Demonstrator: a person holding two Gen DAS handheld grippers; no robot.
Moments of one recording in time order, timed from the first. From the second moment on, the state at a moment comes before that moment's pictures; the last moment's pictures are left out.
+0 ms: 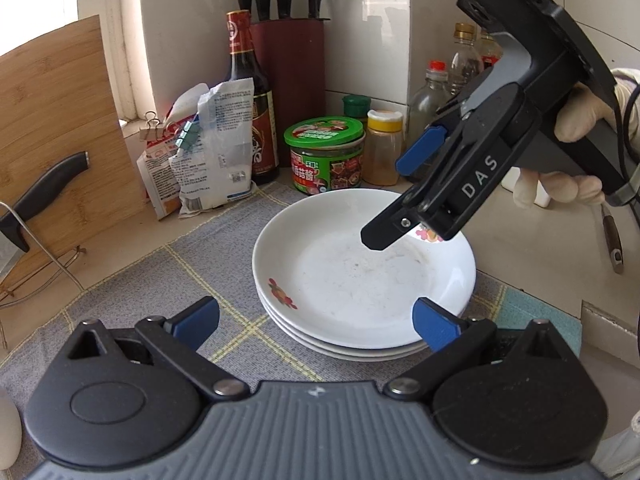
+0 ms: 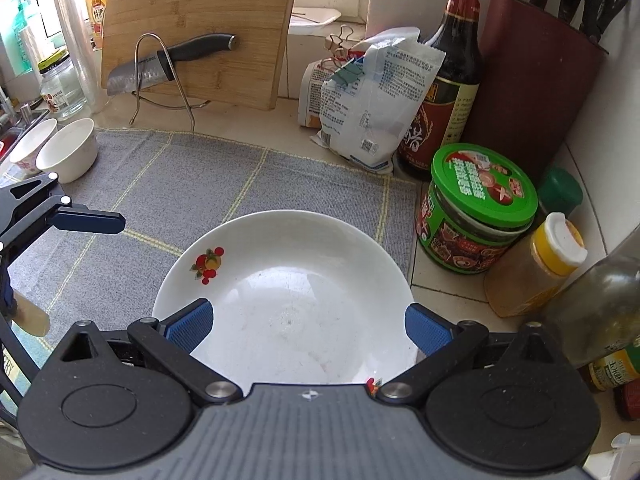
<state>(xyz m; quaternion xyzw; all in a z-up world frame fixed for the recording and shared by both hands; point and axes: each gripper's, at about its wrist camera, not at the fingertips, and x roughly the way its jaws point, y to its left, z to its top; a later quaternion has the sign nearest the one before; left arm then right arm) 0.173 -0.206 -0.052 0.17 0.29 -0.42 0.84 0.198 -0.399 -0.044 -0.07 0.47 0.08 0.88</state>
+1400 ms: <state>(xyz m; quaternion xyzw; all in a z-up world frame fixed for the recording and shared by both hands) 0.160 0.092 -0.022 0.09 0.33 -0.25 0.91 0.132 -0.116 -0.074 -0.11 0.37 0.23 0.89</state>
